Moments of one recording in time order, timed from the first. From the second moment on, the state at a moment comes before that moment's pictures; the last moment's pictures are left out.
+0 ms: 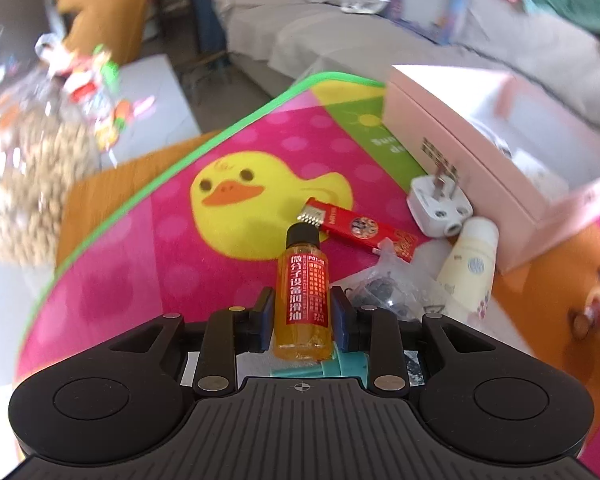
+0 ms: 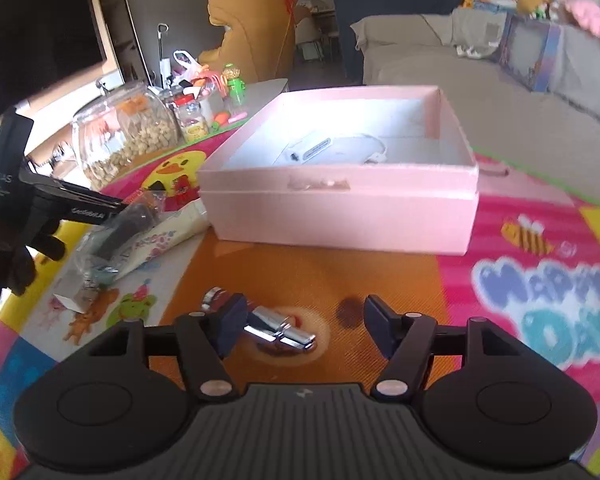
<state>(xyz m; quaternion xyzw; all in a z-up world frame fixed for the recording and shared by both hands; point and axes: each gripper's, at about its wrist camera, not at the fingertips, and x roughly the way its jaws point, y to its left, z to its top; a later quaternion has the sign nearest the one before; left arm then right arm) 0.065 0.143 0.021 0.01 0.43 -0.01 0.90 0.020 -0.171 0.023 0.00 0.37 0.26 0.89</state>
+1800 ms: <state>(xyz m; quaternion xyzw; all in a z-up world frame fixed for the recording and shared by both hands) -0.041 0.028 0.015 0.00 0.41 -0.10 0.91 0.013 -0.152 0.017 -0.16 0.34 0.14 0.92</state>
